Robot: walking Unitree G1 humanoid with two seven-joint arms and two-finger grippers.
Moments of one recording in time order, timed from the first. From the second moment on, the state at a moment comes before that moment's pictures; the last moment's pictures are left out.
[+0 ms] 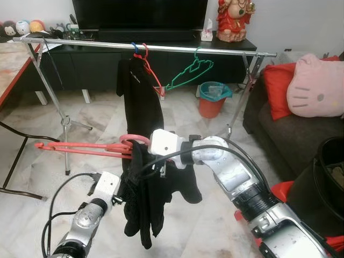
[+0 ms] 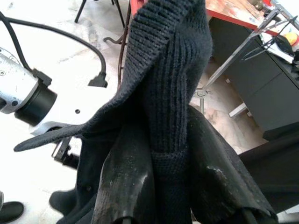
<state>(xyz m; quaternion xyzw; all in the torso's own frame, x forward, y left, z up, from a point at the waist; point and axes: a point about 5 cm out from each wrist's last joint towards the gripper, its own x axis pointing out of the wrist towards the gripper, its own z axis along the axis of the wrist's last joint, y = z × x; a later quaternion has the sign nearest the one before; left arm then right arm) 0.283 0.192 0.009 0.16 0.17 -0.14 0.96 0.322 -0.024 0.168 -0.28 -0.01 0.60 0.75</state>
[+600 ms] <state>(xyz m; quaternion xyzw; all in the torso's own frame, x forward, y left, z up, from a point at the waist) 0.274 0.202 -0.007 0.20 0.22 -0.12 0.95 0.320 -0.020 0.169 -0.28 -0.01 0.61 0.74</state>
